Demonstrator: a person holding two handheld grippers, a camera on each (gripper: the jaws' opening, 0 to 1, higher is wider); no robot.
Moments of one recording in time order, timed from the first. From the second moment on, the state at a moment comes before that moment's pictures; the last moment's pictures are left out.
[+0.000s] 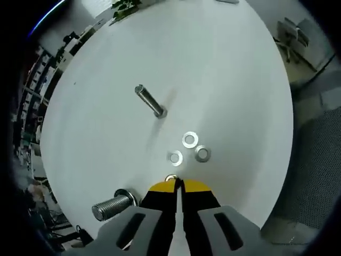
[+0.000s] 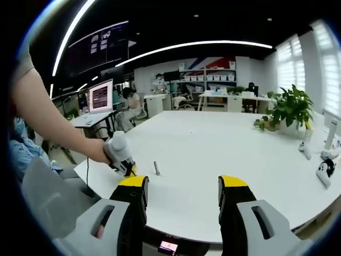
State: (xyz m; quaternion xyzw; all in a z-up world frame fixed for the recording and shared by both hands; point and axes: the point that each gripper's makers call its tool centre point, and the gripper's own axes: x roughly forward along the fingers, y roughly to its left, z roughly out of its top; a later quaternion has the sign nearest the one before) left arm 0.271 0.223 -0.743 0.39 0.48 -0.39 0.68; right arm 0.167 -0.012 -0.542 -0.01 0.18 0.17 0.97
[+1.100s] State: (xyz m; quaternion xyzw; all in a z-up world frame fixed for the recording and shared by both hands) left arm 0.312 0.174 -0.669 0.37 0.40 -0.43 0.72; right arm 0.167 -0.010 -0.542 -0.01 0.18 0.18 0.97
